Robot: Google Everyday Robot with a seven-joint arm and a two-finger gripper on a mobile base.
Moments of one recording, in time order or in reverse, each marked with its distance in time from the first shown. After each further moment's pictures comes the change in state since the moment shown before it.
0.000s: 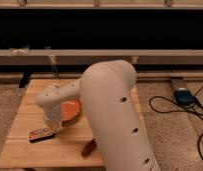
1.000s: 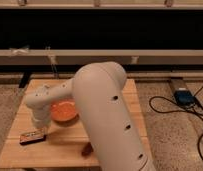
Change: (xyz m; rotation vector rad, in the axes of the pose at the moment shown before) arm -0.012 0.055 -0.003 -0.079 0.003 -0.127
